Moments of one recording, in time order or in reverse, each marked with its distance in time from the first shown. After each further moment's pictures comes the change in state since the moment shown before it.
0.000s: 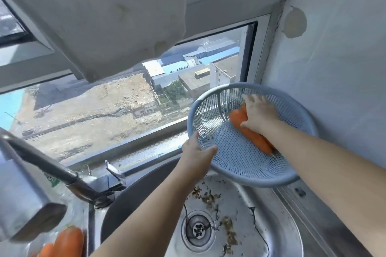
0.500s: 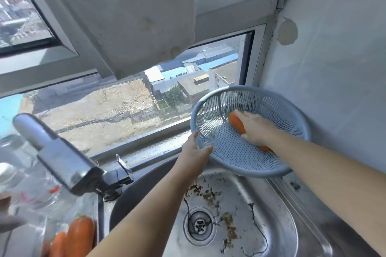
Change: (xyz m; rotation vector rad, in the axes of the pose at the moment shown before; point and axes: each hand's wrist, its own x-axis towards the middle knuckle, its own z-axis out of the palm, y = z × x) left_hand -0.019 -0.002 -0.011 -0.060 0.009 0.028; right_hand -0.052 -0.013 -0.016 0.081 -0.206 -0.113
